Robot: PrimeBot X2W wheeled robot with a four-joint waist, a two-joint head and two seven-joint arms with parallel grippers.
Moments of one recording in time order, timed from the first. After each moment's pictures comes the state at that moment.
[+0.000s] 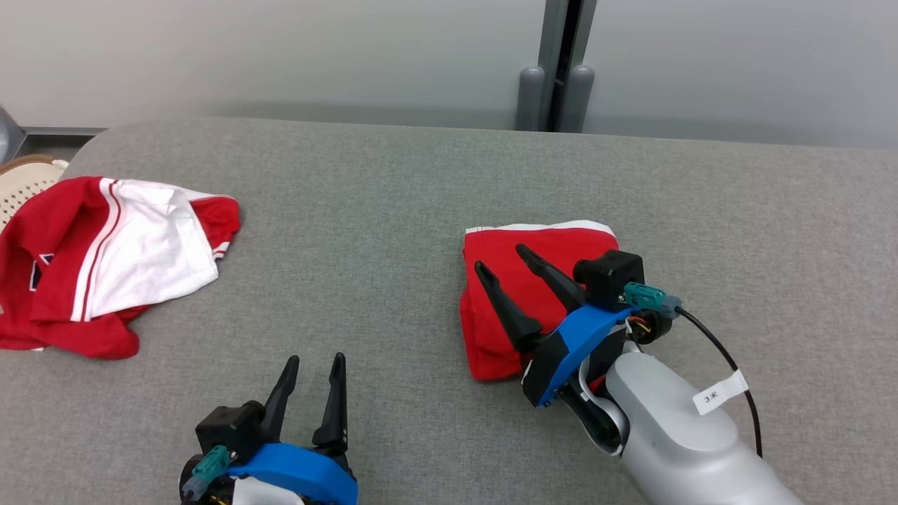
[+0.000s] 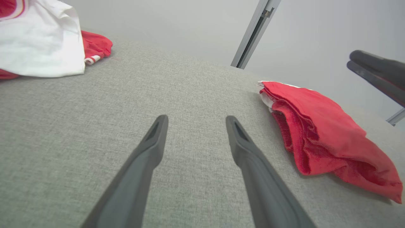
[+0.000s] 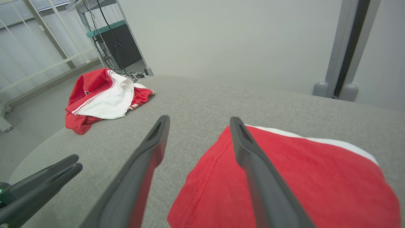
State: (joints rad) left arm -0.13 0.05 -0.23 0.49 -0.40 -0.13 -0.26; right arm -0.67 -0.05 0.64 0.81 0.57 0.13 -0.25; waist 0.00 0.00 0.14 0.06
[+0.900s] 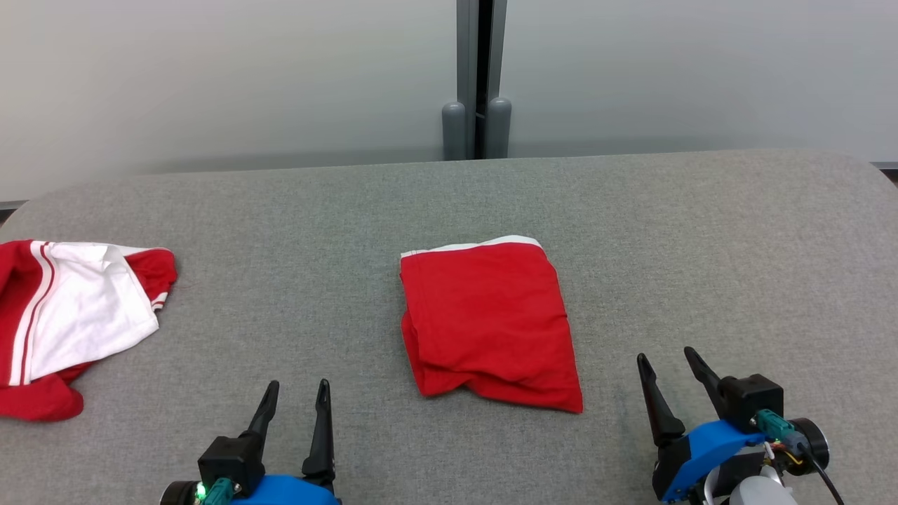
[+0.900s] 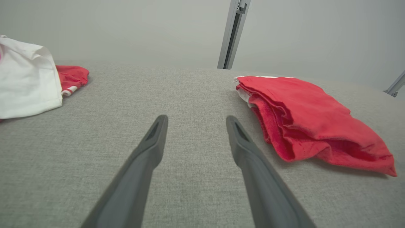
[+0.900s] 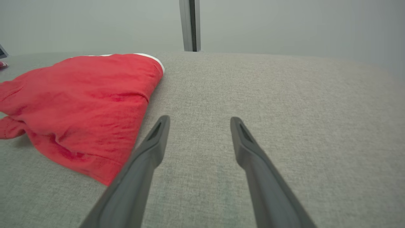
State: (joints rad) left arm -0.04 0.05 -0.17 0.41 -0.22 -0.05 -0.26; right arm -0.23 -0.06 0.03 0.63 0.05 0.13 -0.26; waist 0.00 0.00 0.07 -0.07
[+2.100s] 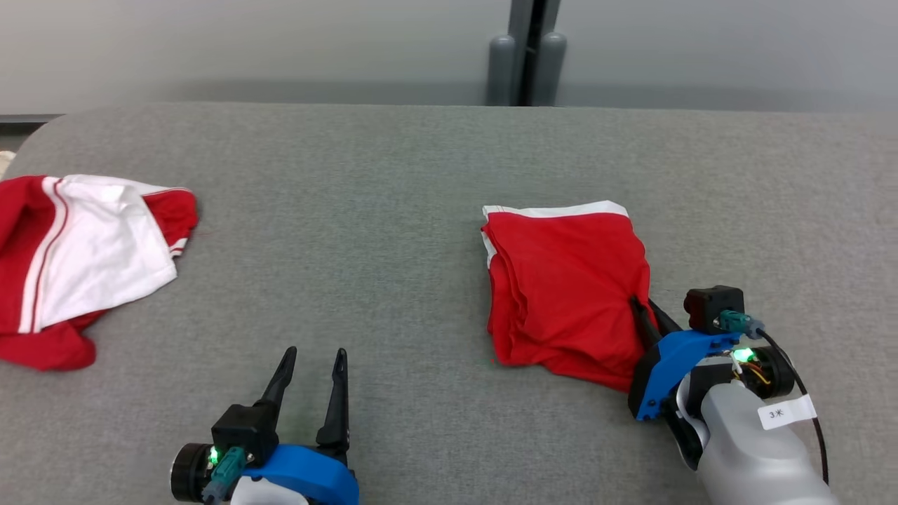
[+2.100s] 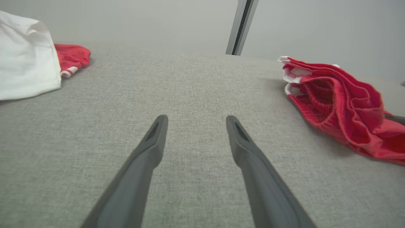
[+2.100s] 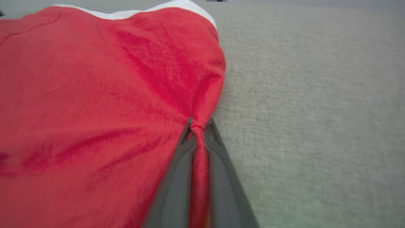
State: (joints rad) left arm -0.11 0.05 -0.22 0.42 -0.23 -0.08 -0.26; right arm -0.65 -0.04 0.08 1.17 0.10 0.13 -0.26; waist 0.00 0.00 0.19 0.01
